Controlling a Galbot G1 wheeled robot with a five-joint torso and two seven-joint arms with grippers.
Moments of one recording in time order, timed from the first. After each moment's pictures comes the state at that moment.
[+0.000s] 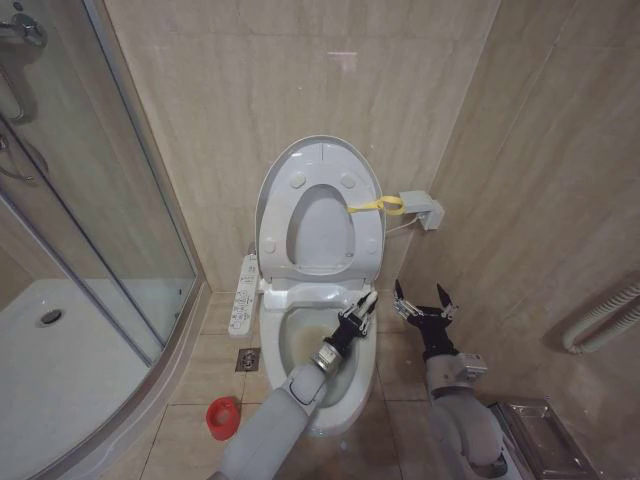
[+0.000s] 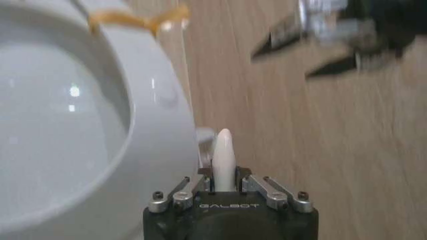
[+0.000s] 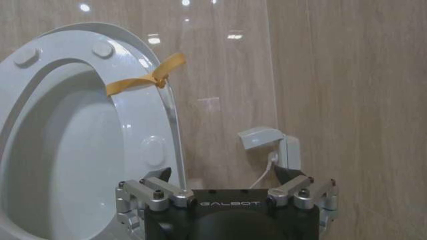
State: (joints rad) left arm 0.70 -1.53 0.22 -1.11 -0.03 -0.60 0.03; right arm -1.35 1.41 0.54 2.05 0.25 0.02 0.16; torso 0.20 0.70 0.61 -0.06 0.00
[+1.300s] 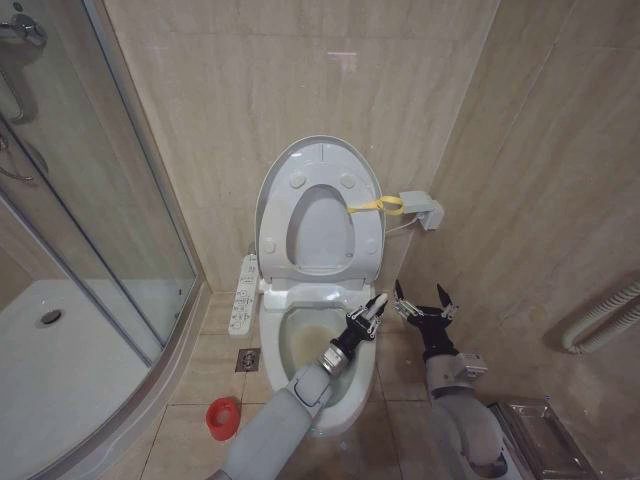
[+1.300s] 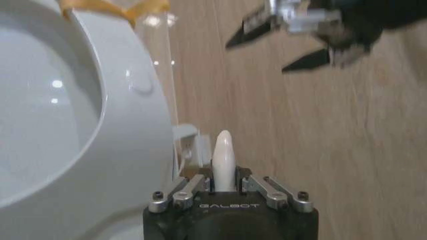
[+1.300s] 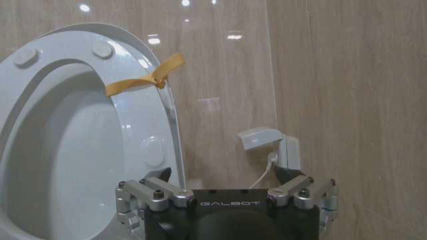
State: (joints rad) left arm 0.68 -1.55 0.27 -1.02 -0.06 -0.63 0.05; right arm -1.35 1.41 0.54 2.05 0.25 0.02 0.16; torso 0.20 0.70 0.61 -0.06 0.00
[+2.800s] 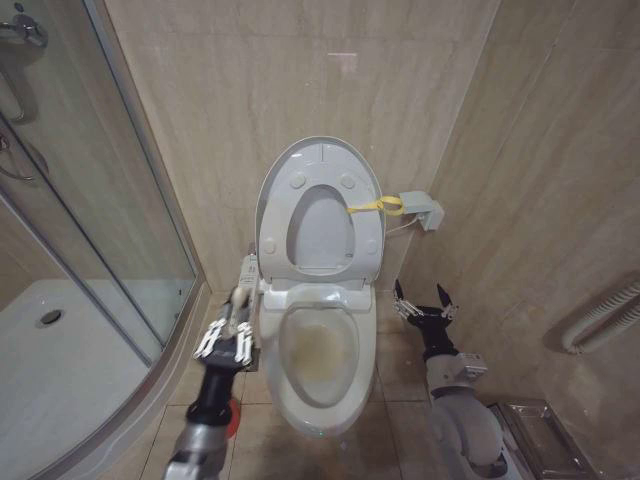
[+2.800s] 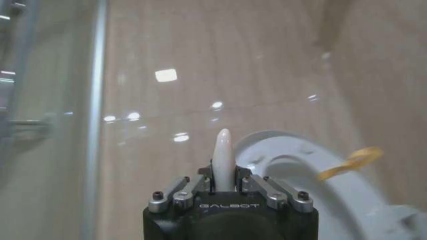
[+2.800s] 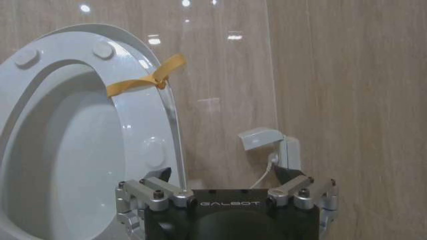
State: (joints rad) left arm 1.64 -1.39 -0.39 -2.22 0.21 -0.52 -0.20; right arm -1.35 1.41 0.54 2.05 0.25 0.02 0.16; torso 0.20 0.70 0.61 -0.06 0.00
